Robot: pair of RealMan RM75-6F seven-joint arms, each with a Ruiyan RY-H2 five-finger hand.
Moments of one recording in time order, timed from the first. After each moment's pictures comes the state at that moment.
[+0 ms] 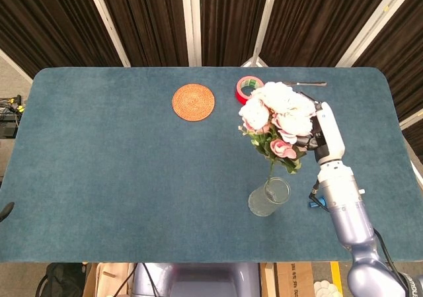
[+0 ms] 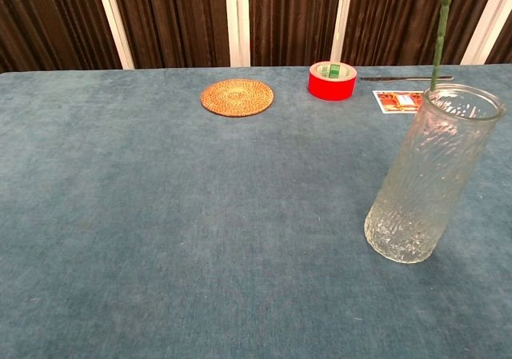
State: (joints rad) left arm 0.02 -1.14 -0.12 -1.55 1.53 1.74 -0.11; right arm 0.62 -0.99 0.64 -2.25 -0.66 1.18 0.41
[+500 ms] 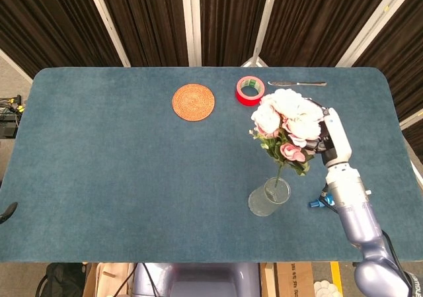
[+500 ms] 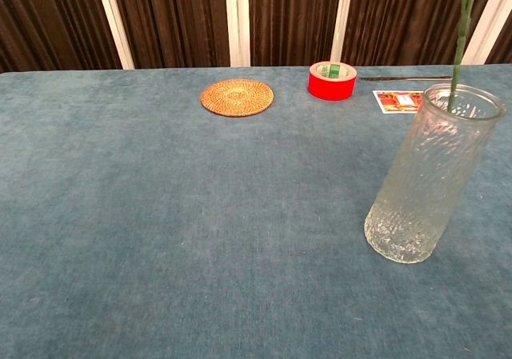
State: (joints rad) left arm 0.02 -1.15 -0.12 -1.56 1.54 1.74 -0.06; right arm 0.52 -0.99 0.60 -2.16 -0.81 1.09 0.56
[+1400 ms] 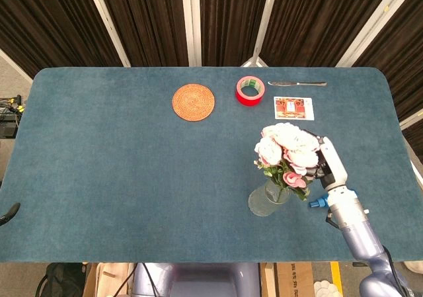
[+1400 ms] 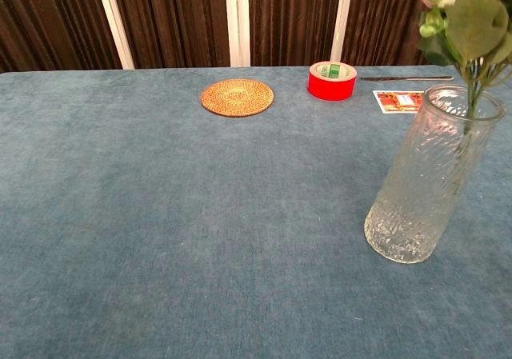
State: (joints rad) left arm 0.02 -1.15 -0.11 -1.57 1.54 1.73 -0.05; right arm 0.39 -1.07 0.42 -2.03 -1.18 1.03 0.79
